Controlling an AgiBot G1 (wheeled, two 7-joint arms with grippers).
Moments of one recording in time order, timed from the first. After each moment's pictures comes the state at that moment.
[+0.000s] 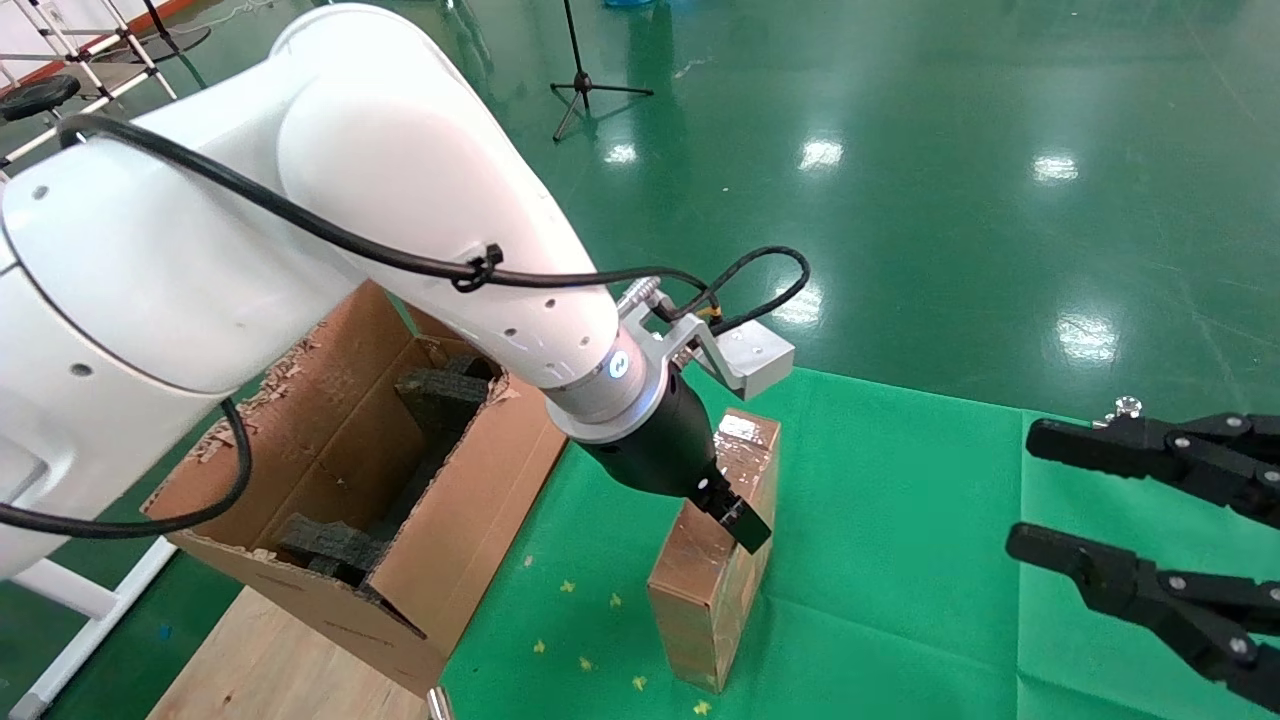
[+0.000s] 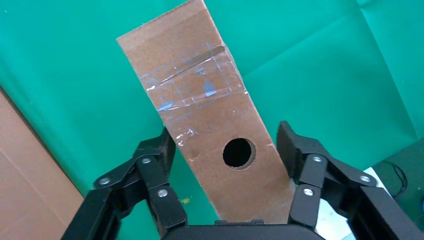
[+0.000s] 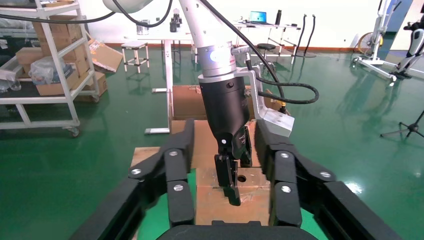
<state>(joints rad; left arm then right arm) -1.87 1.13 1.22 -1.36 1.79 1.51 -1.79 1.08 -0.58 -0.35 1.25 -0.68 -1.45 0.14</state>
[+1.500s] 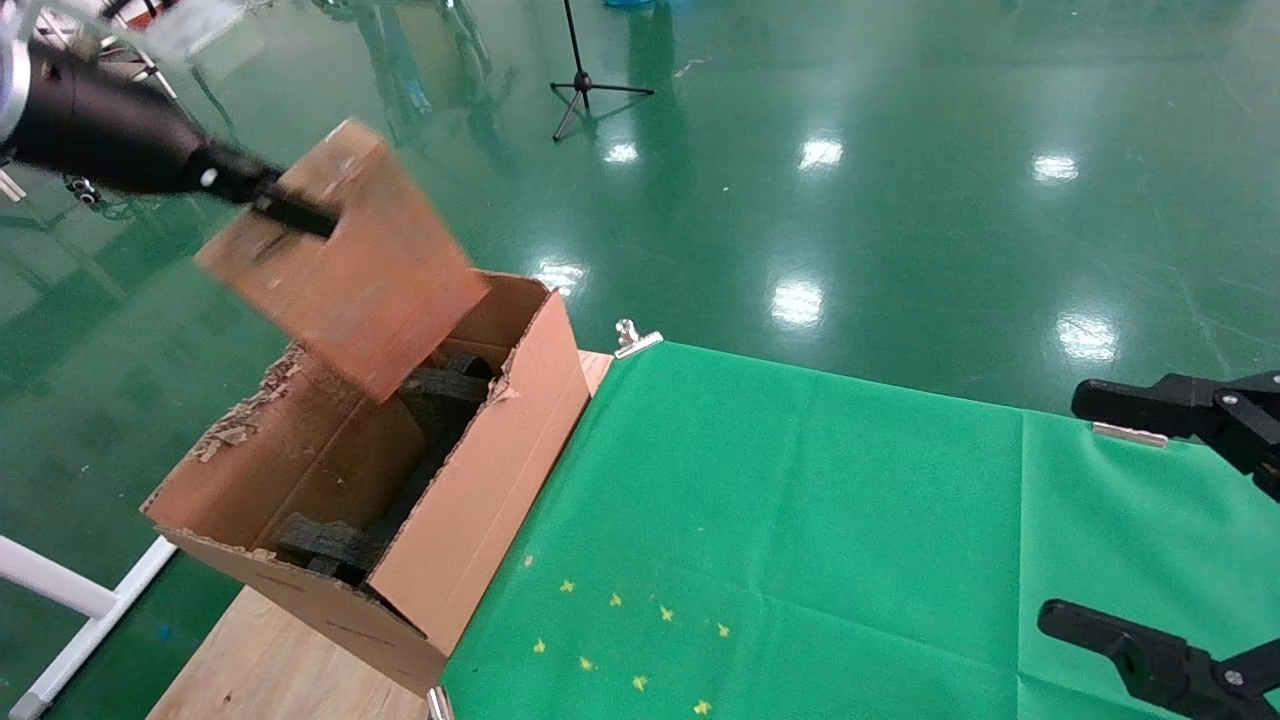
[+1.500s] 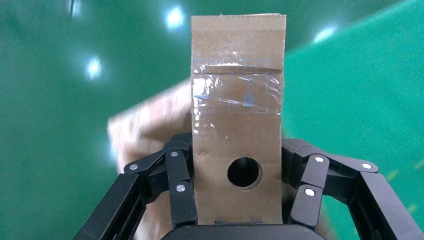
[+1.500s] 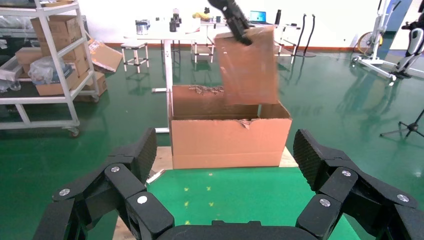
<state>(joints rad) -2.22 0.71 1.03 -0.70 1.80 1.45 -0.83 1.08 -0.58 -0.35 1.25 -0.68 -1.45 0.14</state>
